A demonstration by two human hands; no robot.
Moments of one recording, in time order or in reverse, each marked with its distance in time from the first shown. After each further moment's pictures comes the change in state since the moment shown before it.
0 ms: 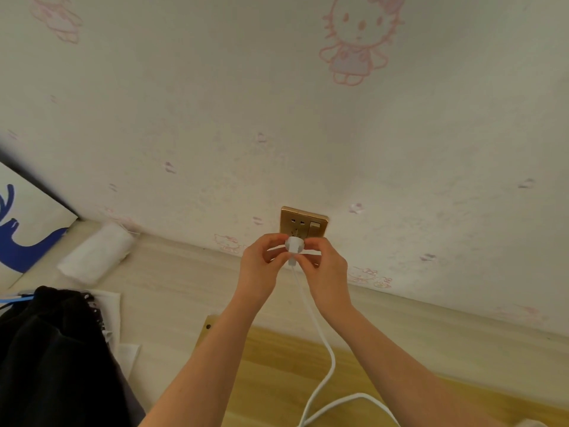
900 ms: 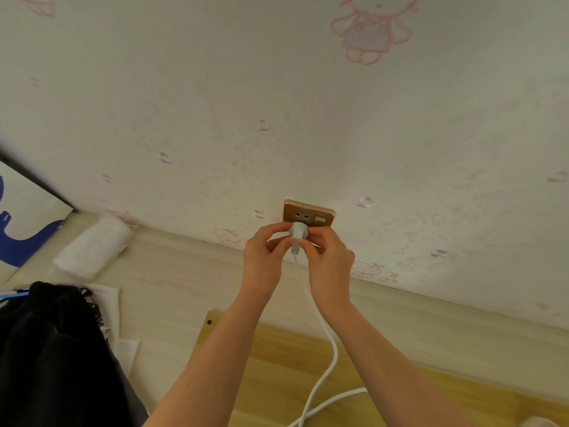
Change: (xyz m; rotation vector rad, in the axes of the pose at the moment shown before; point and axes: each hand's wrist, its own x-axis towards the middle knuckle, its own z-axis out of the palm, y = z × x) left_hand 0.012 -0.011 0.006 -0.030 0.078 0.021; right_hand 0.007 -0.003 0.014 0.038 0.183 -0.010
